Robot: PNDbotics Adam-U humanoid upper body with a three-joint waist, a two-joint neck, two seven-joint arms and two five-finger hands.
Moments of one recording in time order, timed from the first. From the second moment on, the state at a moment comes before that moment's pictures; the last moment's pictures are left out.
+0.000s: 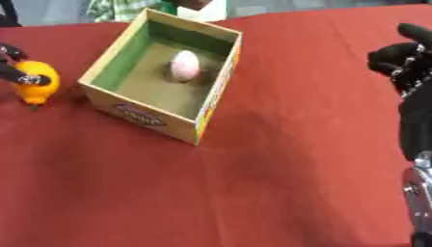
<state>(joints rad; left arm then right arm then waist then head) -0.96 0.67 -0.05 -0.96 -1.08 0.09 -0.86 -0.30 -0.33 0.00 -1.98 -0.23 -0.02 -0.25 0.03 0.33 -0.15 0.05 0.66</state>
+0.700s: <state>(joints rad) -0.96 0.67 -0.04 -0.98 -1.03 0.11 -0.84 -0.30 -0.33 0.00 -1.98 -0.23 -0.01 -0.26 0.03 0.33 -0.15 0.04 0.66</state>
